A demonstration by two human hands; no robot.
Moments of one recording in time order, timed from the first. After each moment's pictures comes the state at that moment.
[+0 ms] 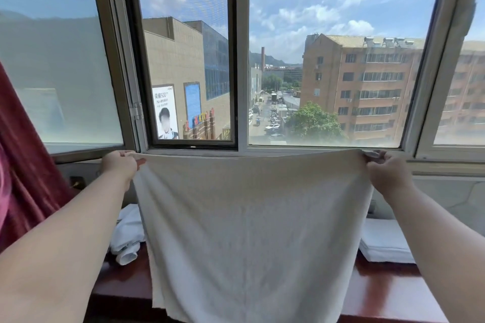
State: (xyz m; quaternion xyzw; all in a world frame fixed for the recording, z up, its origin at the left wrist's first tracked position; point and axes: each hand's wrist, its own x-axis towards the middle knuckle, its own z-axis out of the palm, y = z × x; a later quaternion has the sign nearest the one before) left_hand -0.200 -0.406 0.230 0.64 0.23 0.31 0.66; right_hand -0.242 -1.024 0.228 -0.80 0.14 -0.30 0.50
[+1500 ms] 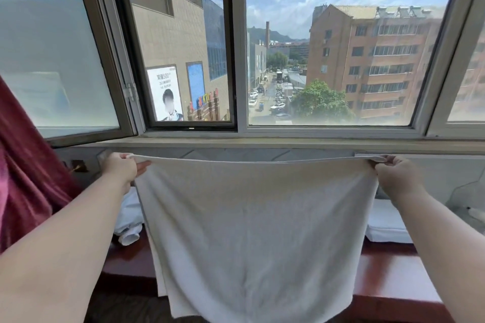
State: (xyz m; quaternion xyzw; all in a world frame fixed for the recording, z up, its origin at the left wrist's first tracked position) left_hand -0.194 -0.428 0.181 0.64 0.21 0.24 0.70; right_hand -0.225 -1.052 0.171 -0.78 0.20 -0.25 0.55
